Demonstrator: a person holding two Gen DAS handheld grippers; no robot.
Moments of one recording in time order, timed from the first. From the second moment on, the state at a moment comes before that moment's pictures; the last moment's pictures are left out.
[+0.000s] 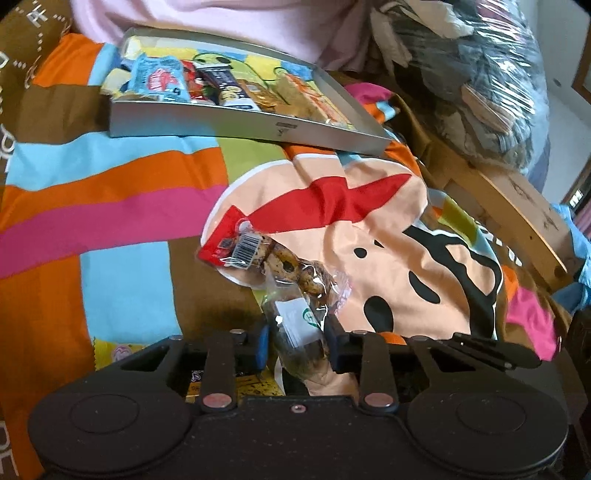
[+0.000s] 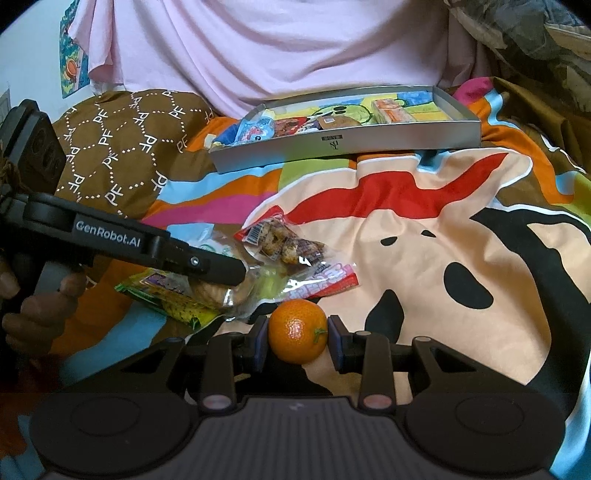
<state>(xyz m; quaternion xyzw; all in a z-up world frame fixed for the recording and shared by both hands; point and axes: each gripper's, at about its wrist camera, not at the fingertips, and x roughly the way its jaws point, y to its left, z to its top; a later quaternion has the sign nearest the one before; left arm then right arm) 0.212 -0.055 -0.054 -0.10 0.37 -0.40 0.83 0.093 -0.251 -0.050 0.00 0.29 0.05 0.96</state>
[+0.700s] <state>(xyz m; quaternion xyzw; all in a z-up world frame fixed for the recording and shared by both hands) 0.223 -0.040 -0.033 -0.17 0.35 -0.37 0.84 0.101 -0.240 -0.032 0.00 0.26 0.07 0.96</state>
